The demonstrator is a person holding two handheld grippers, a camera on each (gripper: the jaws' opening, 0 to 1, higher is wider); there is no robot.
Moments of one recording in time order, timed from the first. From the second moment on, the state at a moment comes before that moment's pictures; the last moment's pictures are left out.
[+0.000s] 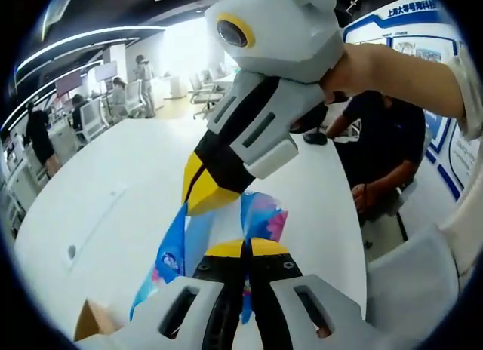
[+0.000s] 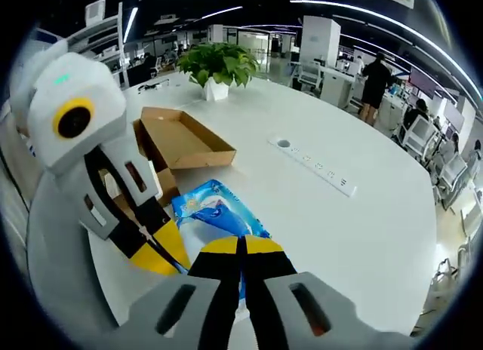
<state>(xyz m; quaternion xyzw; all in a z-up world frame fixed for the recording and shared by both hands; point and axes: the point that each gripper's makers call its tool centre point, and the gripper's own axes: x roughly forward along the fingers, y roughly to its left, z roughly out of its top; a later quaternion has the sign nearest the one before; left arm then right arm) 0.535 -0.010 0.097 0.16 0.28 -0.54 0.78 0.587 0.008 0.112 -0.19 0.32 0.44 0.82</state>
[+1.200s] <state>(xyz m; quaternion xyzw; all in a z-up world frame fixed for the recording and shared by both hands) 0.566 -0.100 0.073 0.21 0.19 -0.54 0.79 0.628 -0.071 0.081 -0.21 0.35 0.42 0.81</state>
